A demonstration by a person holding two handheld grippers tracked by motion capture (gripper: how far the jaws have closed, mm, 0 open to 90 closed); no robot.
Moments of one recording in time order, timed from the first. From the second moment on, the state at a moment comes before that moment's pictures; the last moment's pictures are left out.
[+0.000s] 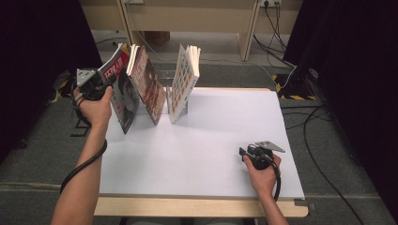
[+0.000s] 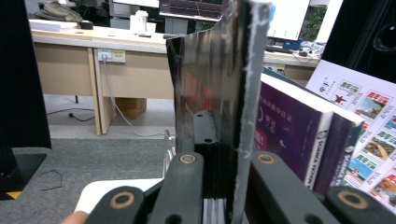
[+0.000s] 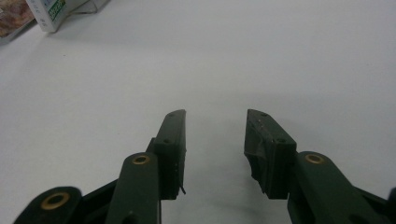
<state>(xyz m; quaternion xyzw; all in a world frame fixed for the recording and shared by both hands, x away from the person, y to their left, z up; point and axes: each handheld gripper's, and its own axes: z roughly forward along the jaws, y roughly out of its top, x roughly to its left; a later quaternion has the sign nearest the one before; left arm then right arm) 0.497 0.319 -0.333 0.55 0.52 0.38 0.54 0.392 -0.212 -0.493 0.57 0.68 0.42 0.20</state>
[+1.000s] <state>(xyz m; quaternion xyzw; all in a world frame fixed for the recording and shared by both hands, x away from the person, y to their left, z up) 0.528 0.311 -0.308 0.53 0.51 0.40 0.54 0.393 -0.214 -0.493 0.57 0.68 0.42 0.20</state>
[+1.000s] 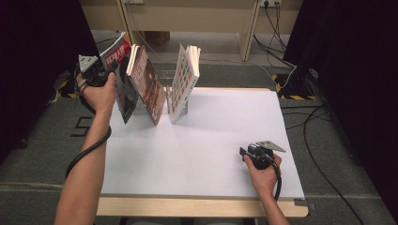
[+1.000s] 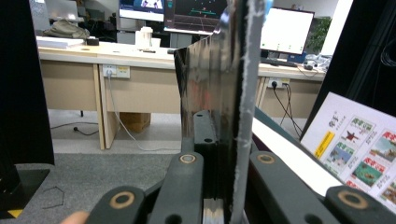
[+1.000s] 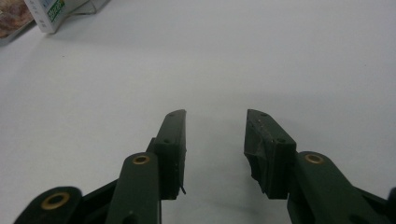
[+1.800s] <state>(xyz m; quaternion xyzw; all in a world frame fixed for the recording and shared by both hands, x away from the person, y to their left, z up) 0.532 0.319 -0.339 0.53 0.51 0.44 0.51 0.393 -0.215 -0.493 0.56 0.68 0.42 0.20</state>
